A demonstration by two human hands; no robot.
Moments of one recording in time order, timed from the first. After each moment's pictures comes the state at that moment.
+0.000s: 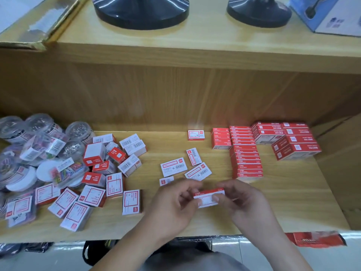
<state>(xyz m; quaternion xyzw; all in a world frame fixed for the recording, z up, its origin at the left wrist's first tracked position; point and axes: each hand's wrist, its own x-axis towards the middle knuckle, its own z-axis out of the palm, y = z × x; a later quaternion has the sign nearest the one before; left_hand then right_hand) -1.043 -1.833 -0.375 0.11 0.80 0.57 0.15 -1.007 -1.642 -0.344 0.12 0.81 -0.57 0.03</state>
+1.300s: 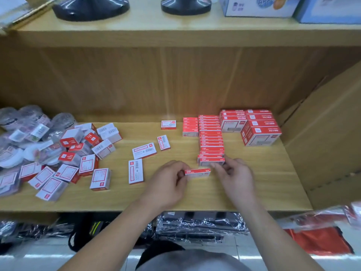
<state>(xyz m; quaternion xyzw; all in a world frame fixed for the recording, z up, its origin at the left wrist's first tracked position) -1.031 -1.747 -0.406 0.16 0.91 0.39 0.06 -1.014 -1.531 -0.419 0.13 0.89 -0.43 -0.11</state>
